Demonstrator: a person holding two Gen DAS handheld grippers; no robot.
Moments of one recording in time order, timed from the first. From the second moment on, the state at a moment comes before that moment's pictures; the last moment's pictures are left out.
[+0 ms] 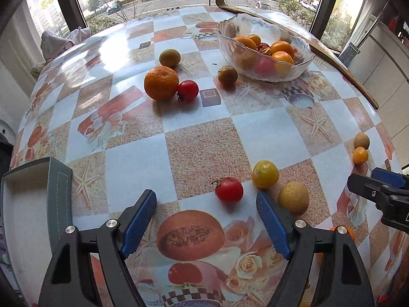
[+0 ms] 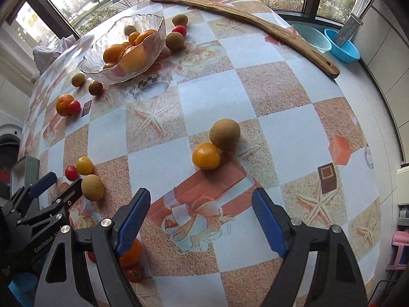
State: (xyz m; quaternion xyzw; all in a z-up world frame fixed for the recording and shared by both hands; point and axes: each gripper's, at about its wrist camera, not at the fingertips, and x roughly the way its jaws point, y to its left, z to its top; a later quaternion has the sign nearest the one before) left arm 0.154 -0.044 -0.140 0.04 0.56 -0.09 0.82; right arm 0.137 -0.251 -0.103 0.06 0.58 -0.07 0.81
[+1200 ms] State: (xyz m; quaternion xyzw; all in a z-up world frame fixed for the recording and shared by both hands) left arm 0.132 -0.028 -0.120 0.00 0.56 -0.15 0.82; right arm 0.108 -0.230 -0.082 0.08 0.58 -0.03 0.81
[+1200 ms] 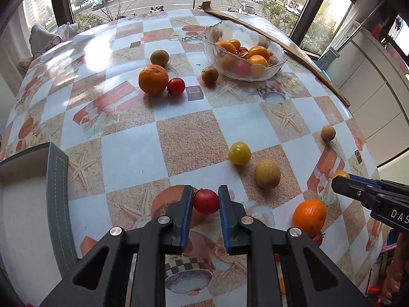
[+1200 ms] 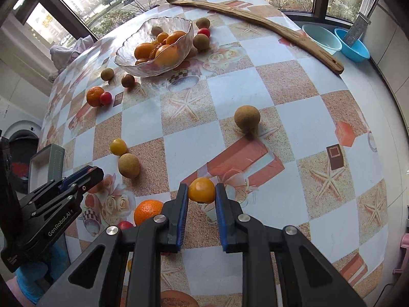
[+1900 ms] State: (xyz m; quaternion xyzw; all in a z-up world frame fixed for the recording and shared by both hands) left arm 0.067 0.088 -0.072 -0.06 0.54 -0.08 0.84; right arm 0.107 -0.118 -0.062 0.04 0.58 0.07 0.81
